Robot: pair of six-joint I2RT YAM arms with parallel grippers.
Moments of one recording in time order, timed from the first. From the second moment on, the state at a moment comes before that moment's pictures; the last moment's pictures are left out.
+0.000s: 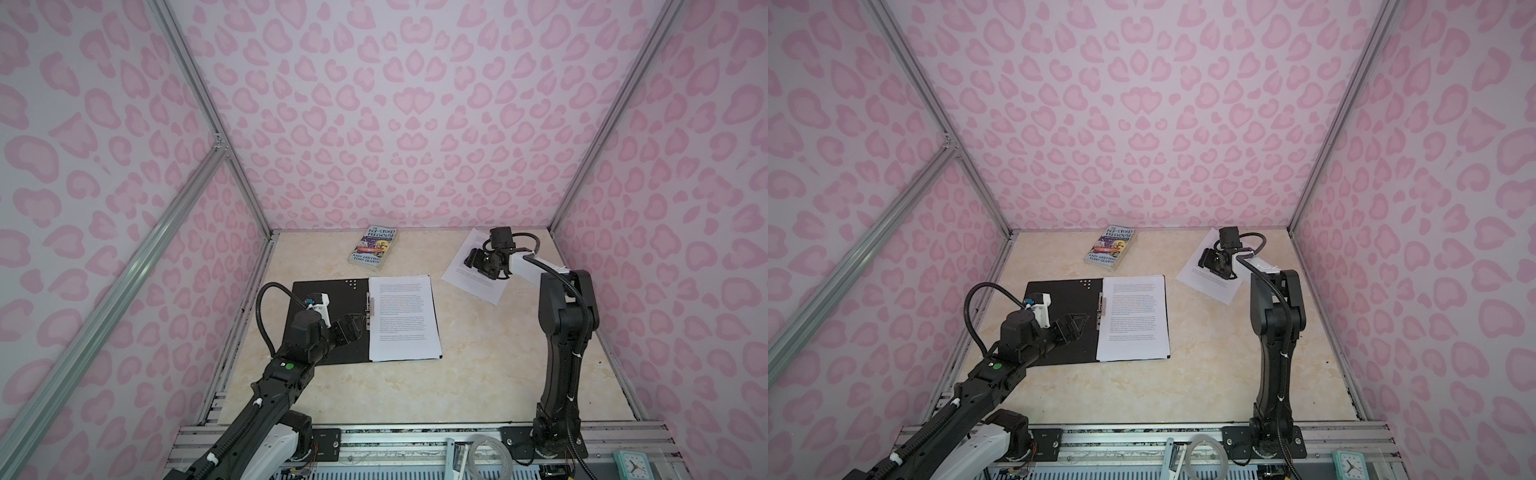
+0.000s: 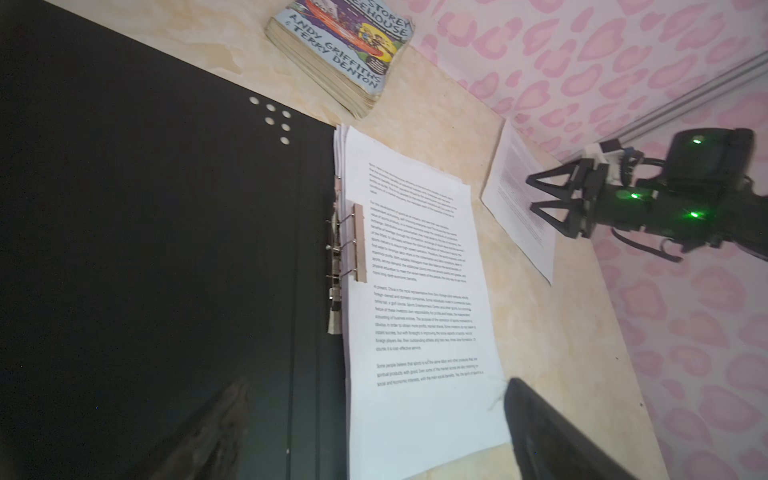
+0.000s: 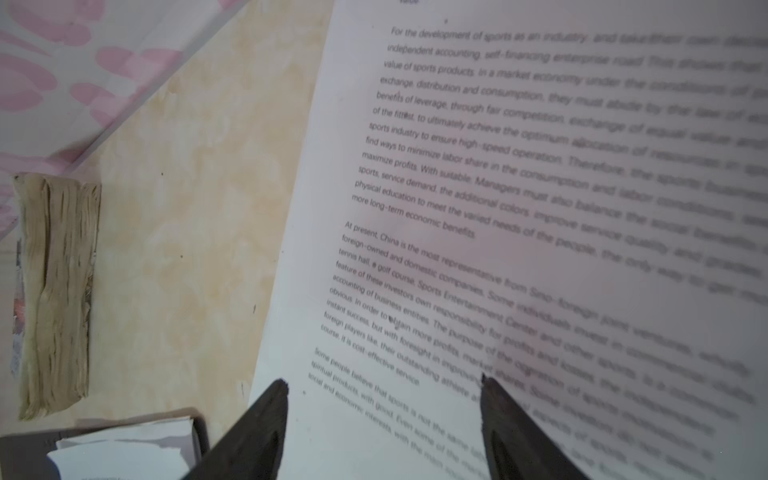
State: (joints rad) left arm -0.29 0.84 0.40 -0.11 0.22 -0.63; right arm 0.10 2.21 1.63 -0.37 -0.21 0.52
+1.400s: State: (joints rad) left arm -0.87 1.51 0.82 0.07 0.44 -0.64; right arm -0.01 1.21 0.48 -0.14 -0.17 0.62
